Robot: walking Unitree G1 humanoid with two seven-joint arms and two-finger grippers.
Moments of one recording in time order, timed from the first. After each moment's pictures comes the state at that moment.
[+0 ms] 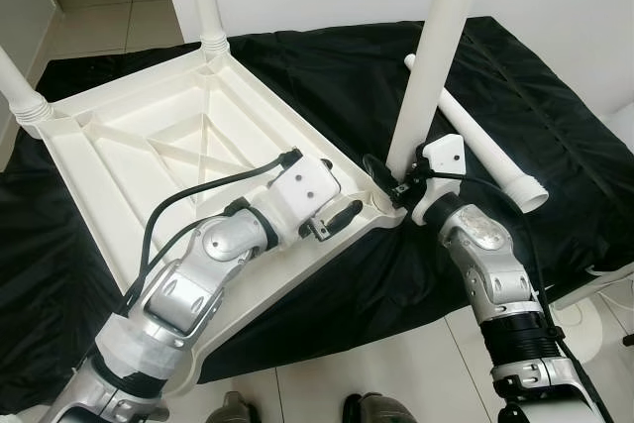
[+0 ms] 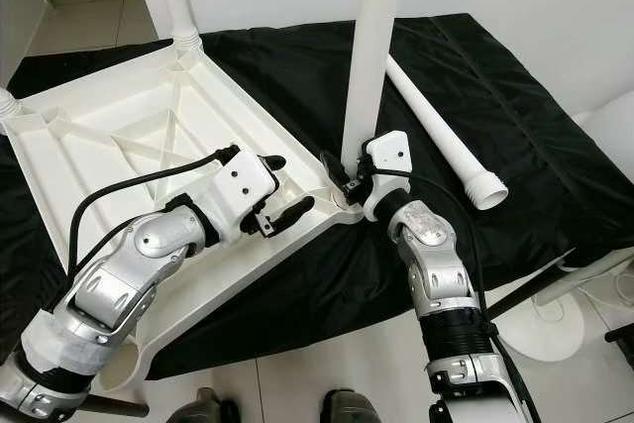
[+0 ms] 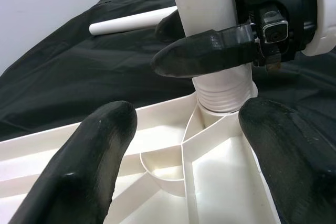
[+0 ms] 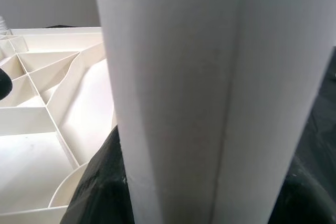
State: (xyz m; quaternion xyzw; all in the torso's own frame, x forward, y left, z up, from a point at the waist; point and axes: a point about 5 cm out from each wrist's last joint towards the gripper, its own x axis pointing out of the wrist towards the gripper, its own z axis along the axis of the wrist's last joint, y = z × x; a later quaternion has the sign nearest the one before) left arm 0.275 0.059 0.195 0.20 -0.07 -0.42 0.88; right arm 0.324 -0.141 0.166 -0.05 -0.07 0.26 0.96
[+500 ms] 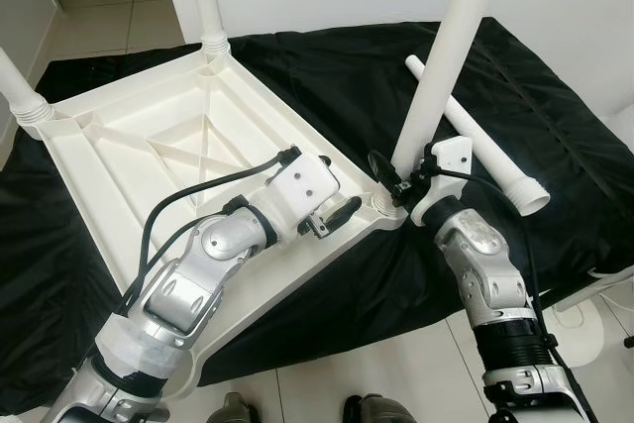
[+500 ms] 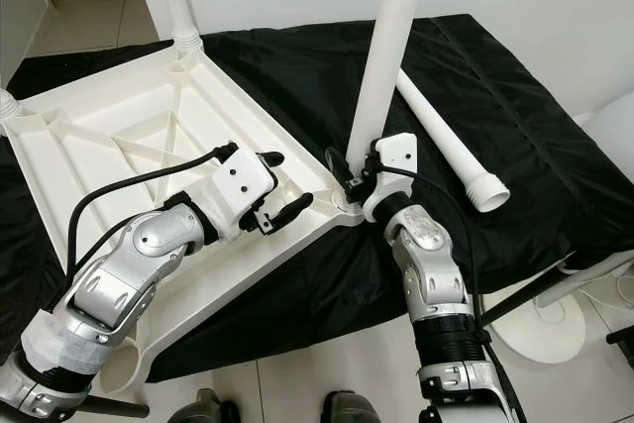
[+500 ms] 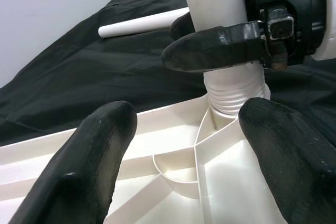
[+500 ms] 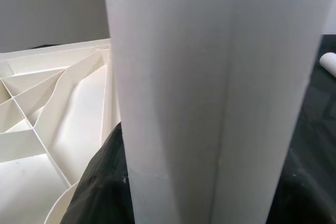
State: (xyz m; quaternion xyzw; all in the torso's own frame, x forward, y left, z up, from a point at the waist) left arm 0.276 0.060 0.197 0.21 -0.08 -0.41 0.88; right arm 0.320 -0.141 0.161 -0.01 -0.07 0.23 0.97
